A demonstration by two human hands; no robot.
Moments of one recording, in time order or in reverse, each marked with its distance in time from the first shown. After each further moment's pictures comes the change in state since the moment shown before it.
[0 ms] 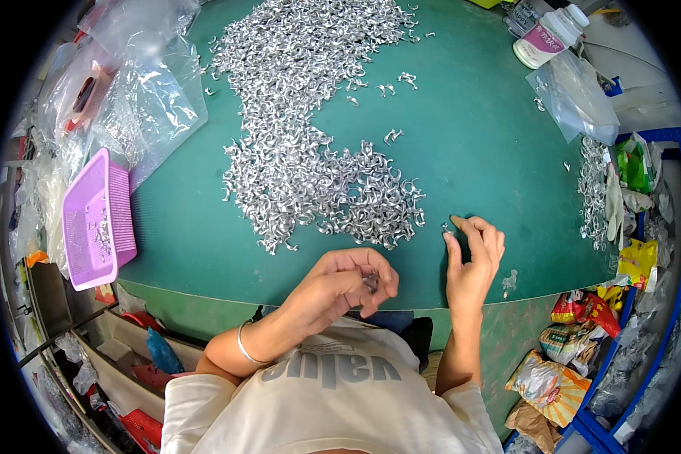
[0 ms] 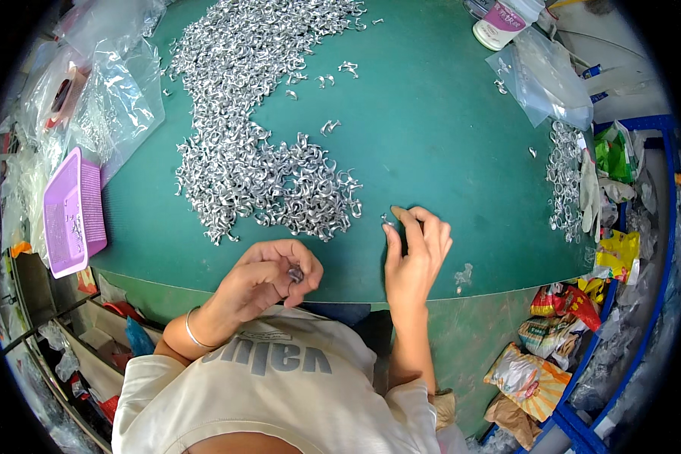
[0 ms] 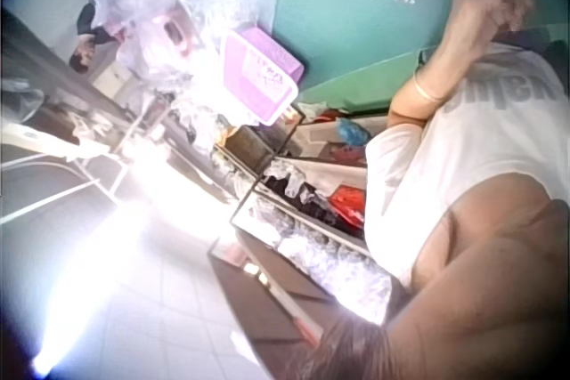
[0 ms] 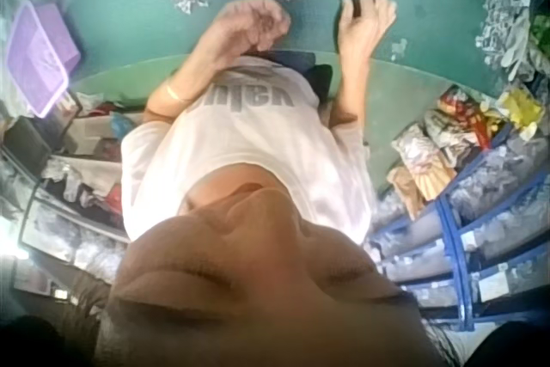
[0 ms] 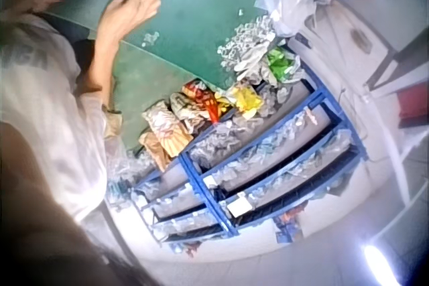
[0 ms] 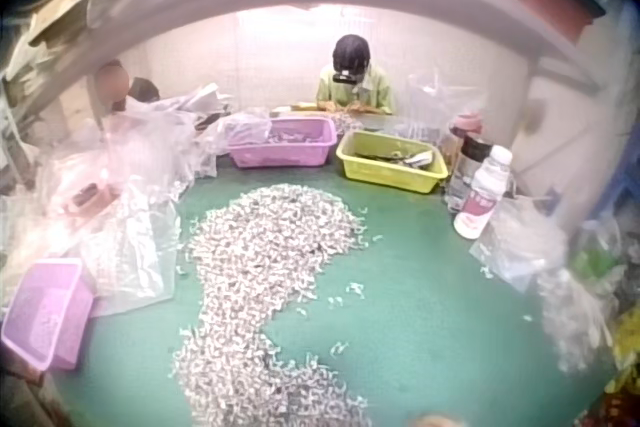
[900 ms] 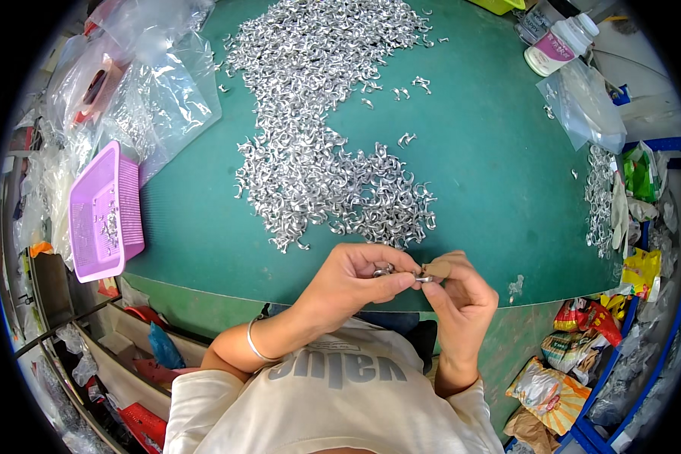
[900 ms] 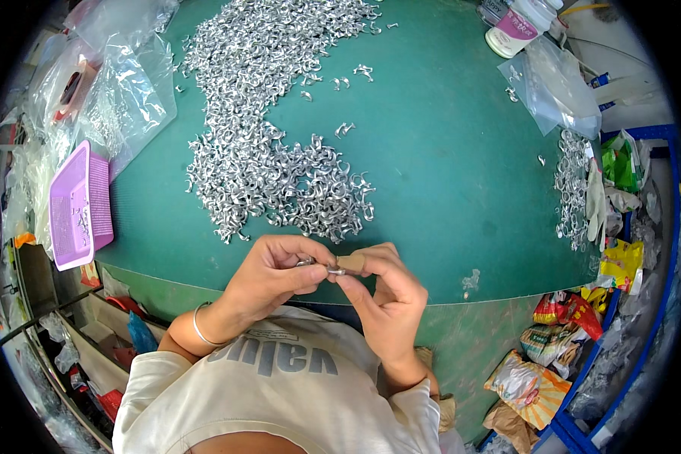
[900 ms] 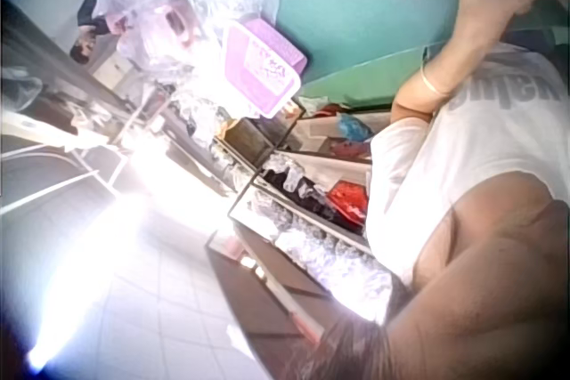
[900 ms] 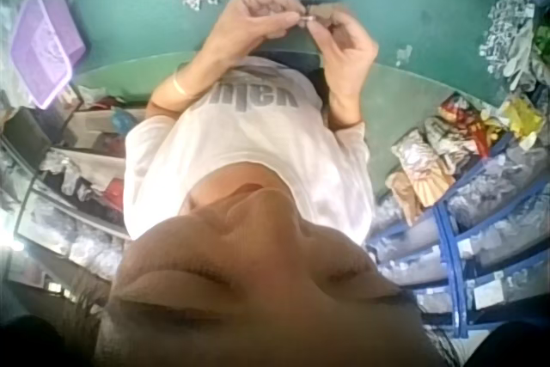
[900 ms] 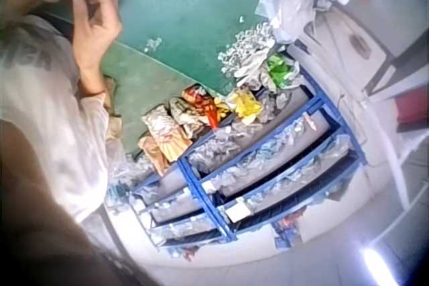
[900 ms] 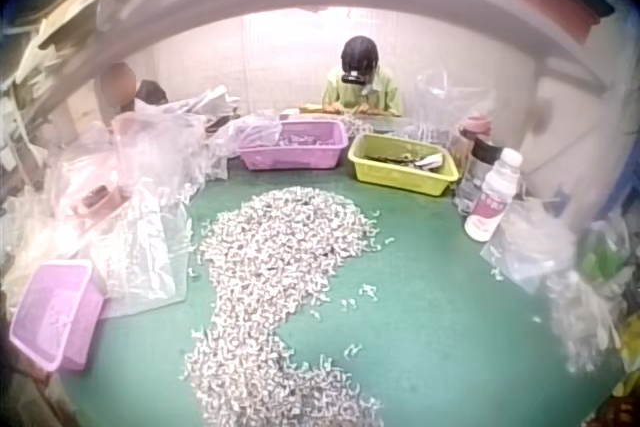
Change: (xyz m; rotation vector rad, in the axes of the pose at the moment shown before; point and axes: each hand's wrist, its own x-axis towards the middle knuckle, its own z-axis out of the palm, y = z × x) left_hand 0.002 0.002 0.012 0.178 0.167 0.105; right_hand -0.017 -0.052 -0.020 1.083 -0.283 0.251
